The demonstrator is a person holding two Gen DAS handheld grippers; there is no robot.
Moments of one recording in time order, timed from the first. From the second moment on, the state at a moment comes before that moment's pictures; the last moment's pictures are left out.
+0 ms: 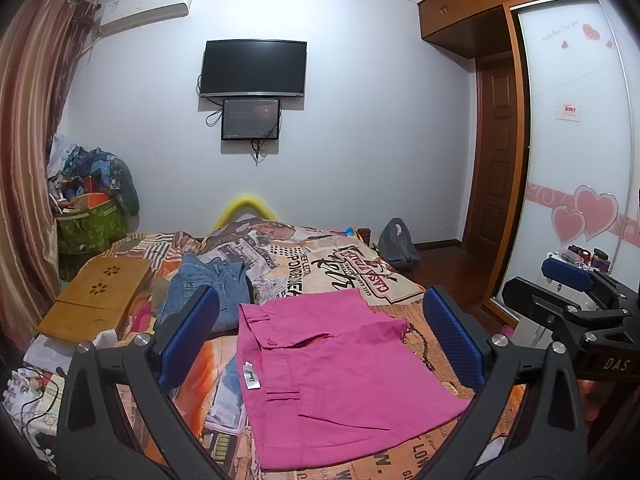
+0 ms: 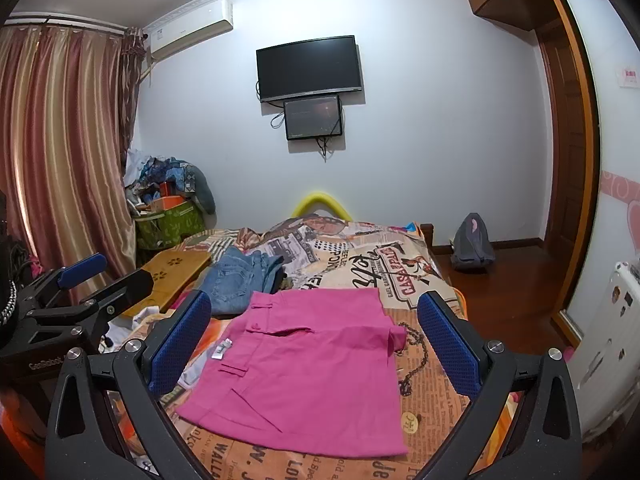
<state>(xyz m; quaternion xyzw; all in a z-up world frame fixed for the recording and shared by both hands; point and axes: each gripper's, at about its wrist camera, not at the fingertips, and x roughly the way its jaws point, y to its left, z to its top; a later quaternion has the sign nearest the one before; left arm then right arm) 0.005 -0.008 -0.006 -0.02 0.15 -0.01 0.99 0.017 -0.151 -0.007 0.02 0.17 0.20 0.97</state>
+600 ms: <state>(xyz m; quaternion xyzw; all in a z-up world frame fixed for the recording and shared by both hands) 0.006 -0.009 -0.009 -0.03 0.15 -0.01 0.99 0.021 -0.156 -0.006 0.02 0.17 0.20 0.96</state>
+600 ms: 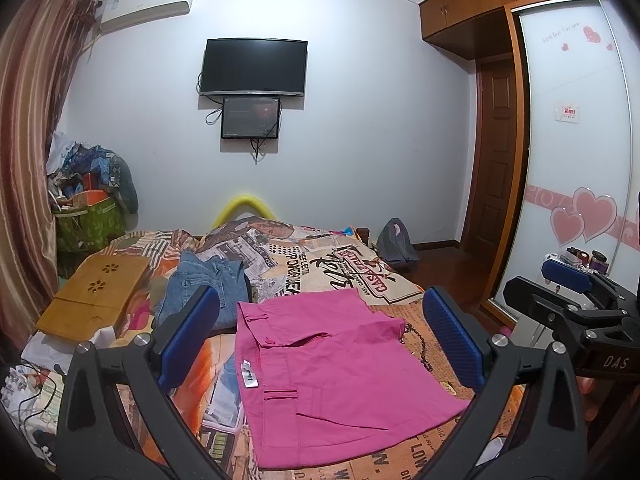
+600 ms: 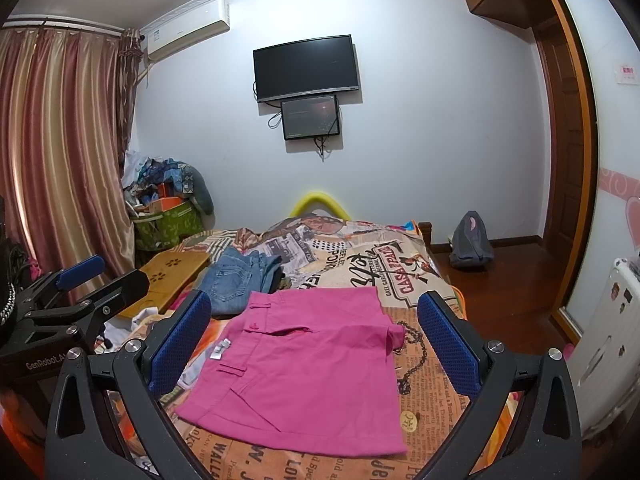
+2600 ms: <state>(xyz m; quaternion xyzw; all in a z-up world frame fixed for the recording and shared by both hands) 0.083 0.029 -0.028 -0.05 0.22 0.00 0.98 0.069 -0.163 -0.030 0.01 0.21 0.17 0.96</state>
